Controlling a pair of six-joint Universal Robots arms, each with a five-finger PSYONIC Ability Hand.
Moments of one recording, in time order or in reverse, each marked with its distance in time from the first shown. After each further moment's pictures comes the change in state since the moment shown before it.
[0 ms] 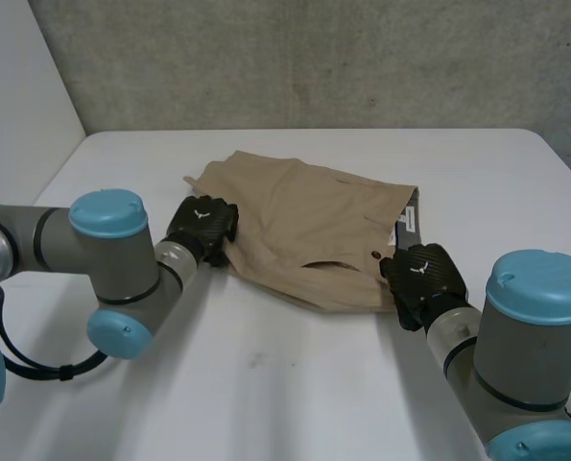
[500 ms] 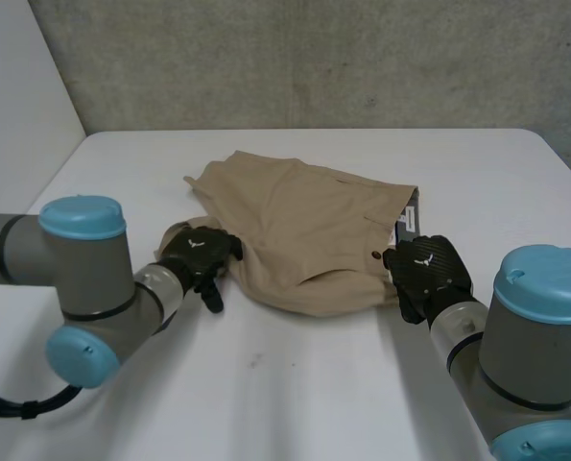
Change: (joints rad) left arm 0.021 0.139 -0.171 -0.151 0.074 -0.037; right arm -0.001 -0.034 0.002 -0.001 0.010 0.016; left_hand -0.347 -0.374 -0.382 -0.393 -0.388; right_hand -0.004 0.000 0.000 0.000 -0.004
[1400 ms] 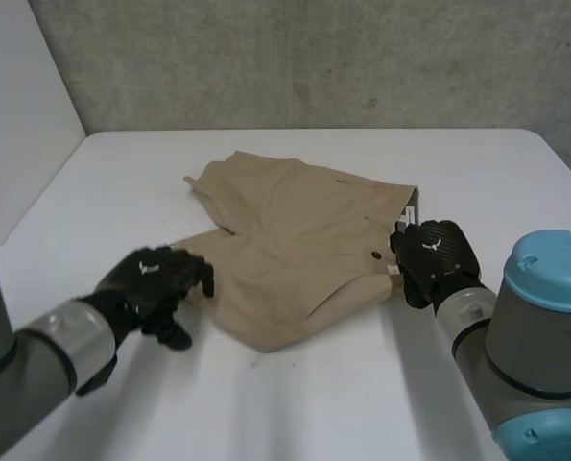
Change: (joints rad) left arm 0.077 0.557 -0.412 -0.187 0.096 -0.009; right arm -0.009 -0.027 -0.027 0.011 0.014 0.026; left_hand 0.175 0.191 0.198 0.213 0.210; right_hand 0.000 0.000 0.000 0.000 0.000
